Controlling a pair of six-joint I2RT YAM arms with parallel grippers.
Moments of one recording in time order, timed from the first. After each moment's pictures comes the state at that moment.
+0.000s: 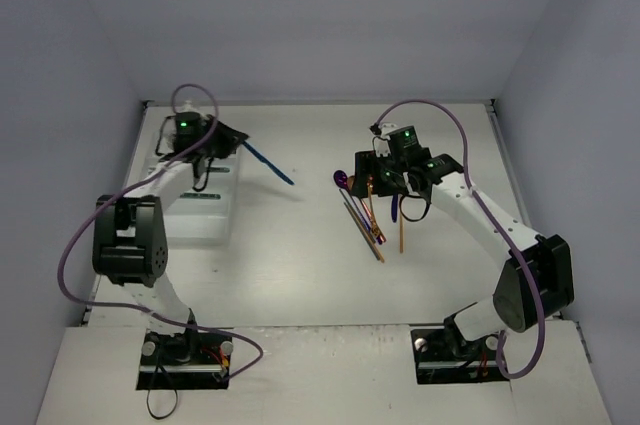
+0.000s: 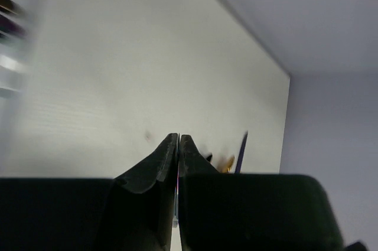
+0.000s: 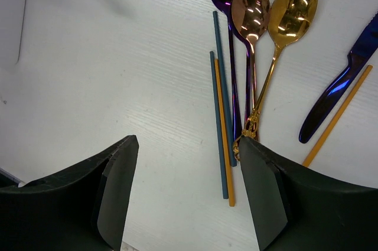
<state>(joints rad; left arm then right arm) -0.05 1.73 1.15 0.14 0.33 -0.94 0.44 1.45 1.15 -0.54 -0.18 0.29</state>
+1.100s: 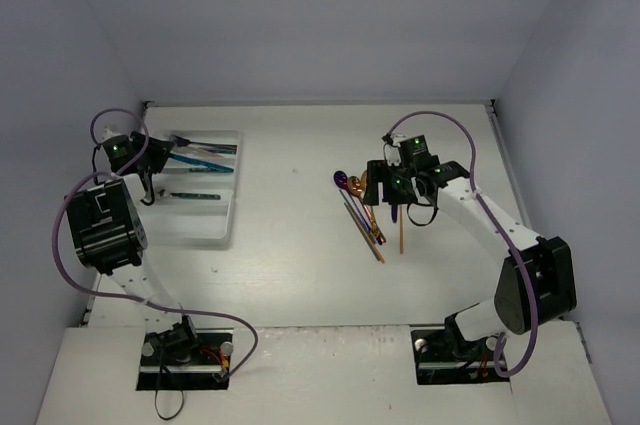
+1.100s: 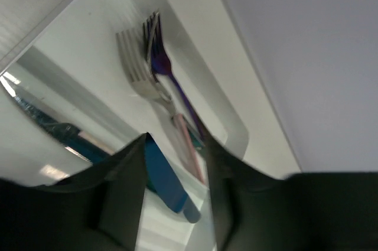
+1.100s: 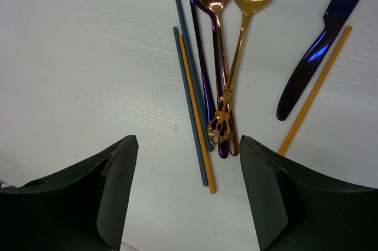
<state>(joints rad) 0.37 1.89 1.09 0.35 0.34 -0.90 0.37 1.44 1.05 -0.54 -0.19 0.28</state>
